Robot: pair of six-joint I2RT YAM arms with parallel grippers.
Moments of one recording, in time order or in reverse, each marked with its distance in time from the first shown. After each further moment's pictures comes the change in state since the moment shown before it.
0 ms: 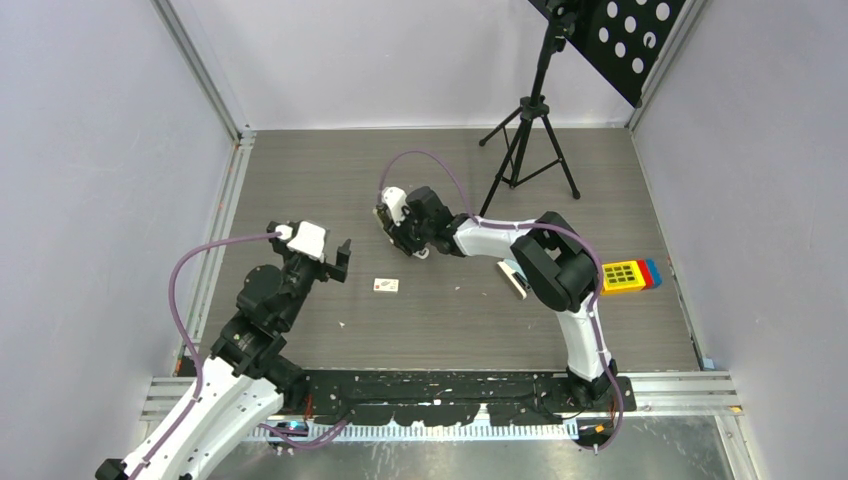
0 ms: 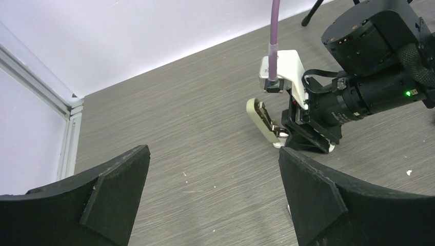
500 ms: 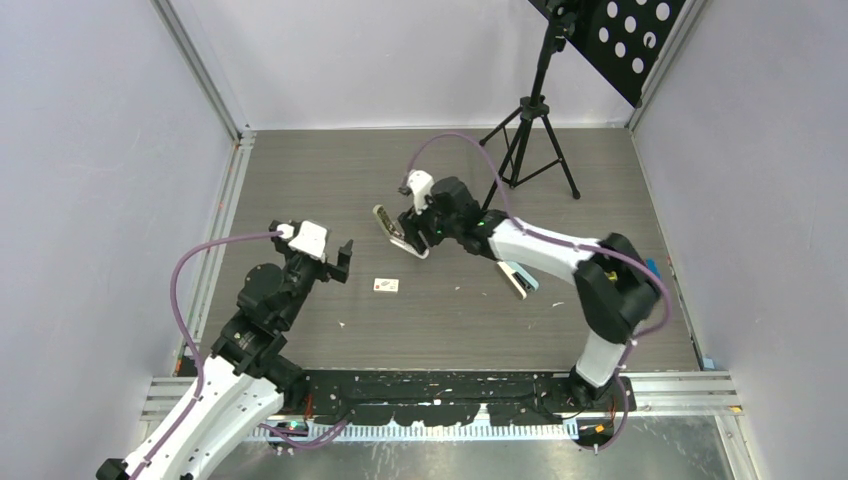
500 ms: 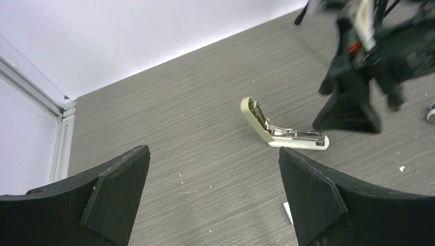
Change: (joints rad) left arm 0.011 0.000 0.000 -0.001 0.027 -0.005; right arm -0.013 -0.280 -0.133 -0.081 0.027 0.101
